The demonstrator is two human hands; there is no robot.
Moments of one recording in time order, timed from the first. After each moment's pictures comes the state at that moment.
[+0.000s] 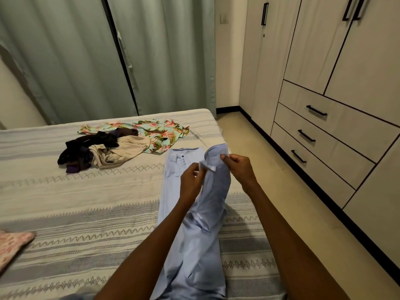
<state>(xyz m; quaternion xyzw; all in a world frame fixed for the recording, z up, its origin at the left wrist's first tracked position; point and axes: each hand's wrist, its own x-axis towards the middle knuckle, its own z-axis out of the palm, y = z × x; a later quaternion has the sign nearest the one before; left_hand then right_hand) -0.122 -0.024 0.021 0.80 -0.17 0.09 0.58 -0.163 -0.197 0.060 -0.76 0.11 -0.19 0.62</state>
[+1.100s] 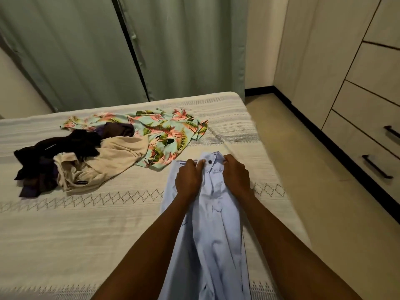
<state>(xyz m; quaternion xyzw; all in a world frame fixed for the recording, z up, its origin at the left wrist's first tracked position) 0.244 -0.062 -0.119 0.94 0.00 0.07 0.34 0.211 -0.207 -0.118 -0.92 0.15 -0.12 0.34</state>
